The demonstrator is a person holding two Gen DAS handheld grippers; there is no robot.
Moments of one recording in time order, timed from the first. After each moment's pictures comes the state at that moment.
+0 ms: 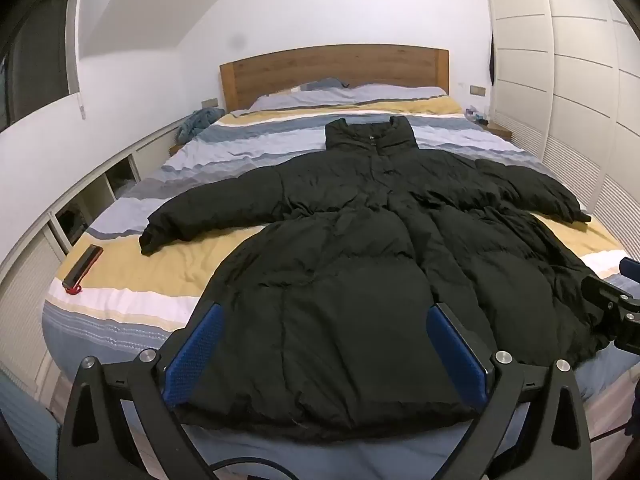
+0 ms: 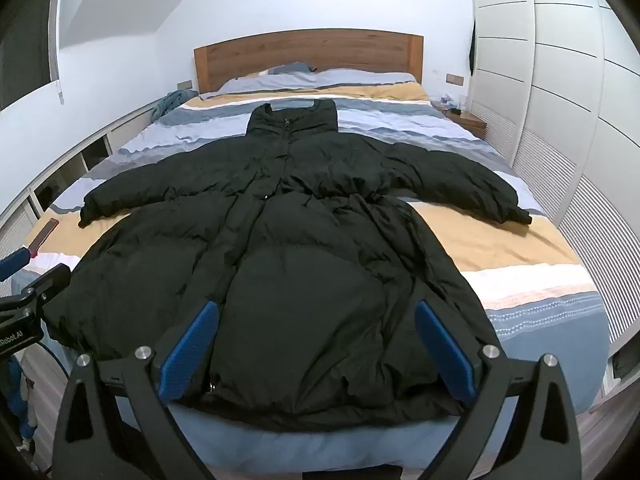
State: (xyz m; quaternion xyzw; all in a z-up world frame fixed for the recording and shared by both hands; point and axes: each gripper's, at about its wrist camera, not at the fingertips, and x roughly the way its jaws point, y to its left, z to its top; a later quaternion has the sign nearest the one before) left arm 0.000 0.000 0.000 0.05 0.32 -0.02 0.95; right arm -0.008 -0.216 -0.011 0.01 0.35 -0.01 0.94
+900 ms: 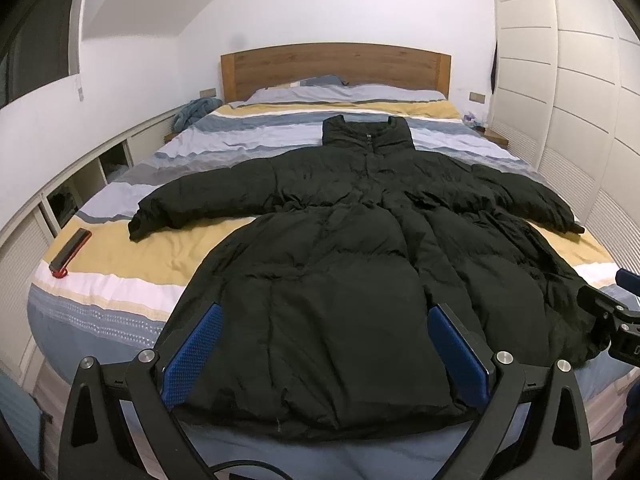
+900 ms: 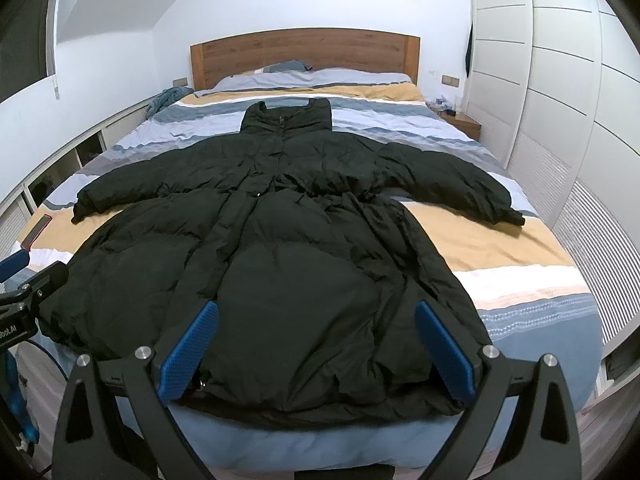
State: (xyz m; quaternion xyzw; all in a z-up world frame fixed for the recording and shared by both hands) left arm 0.003 0.002 -0.009 0.02 0.33 -0.02 0.94; right arm -0.008 -0.216 -0.015 0.00 0.35 -0.01 0.94
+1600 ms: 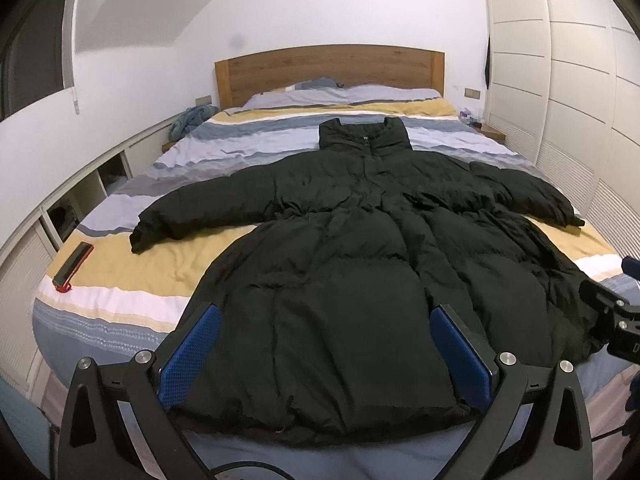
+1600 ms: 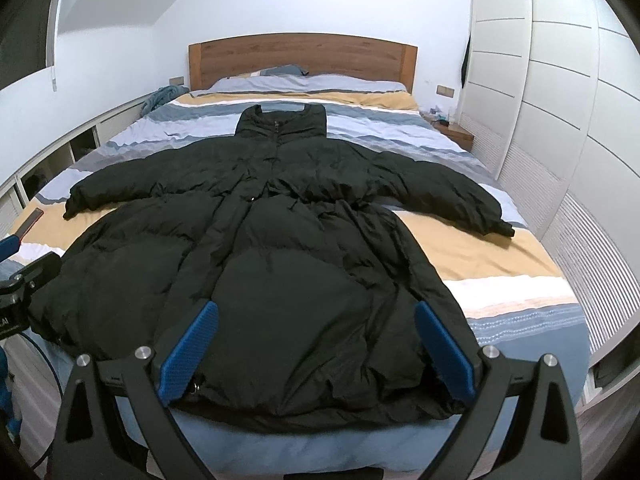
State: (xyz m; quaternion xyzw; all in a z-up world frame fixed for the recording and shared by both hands) left arm 0.005 0.001 -0.003 0.04 0.33 -0.03 0.94; right arm -0.010 -0.213 -0.008 -0.02 0.34 -0.04 0.94
